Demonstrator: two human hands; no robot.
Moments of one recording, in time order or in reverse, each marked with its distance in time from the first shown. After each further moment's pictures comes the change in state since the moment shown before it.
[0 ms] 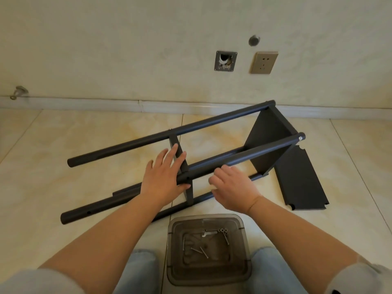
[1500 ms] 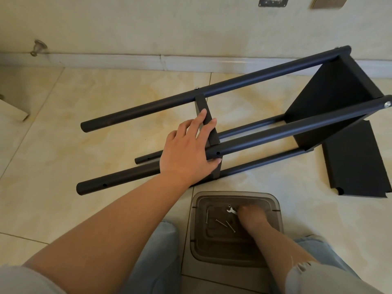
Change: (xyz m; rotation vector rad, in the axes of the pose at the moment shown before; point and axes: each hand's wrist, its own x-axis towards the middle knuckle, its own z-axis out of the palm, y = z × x) left_hand 0.001 -0.001 0.012 -0.038 0.094 0.002; right_hand -0.050 -0.067 0.167 0.138 -0.968 0.345
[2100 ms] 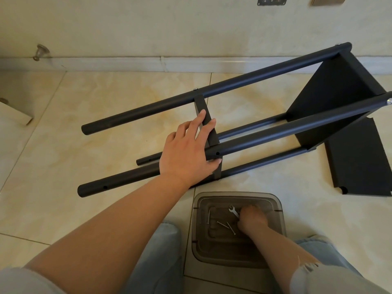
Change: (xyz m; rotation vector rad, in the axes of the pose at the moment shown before) left_hand 0.000 0.001 0.001 0.002 0.005 -0.010; right_hand 0.003 -0.010 0.007 0.435 -0.074 0.229
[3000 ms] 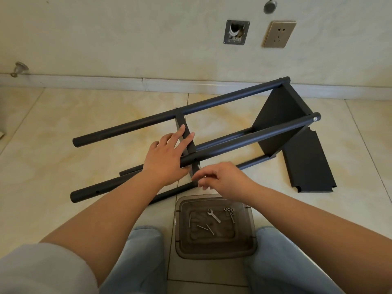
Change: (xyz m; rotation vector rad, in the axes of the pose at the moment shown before) left_hand -0.001 -0.012 -0.011 0.019 -0.116 0.087; right_hand -0.152 -0.032 -0.168 0.478 0.212 -0.621
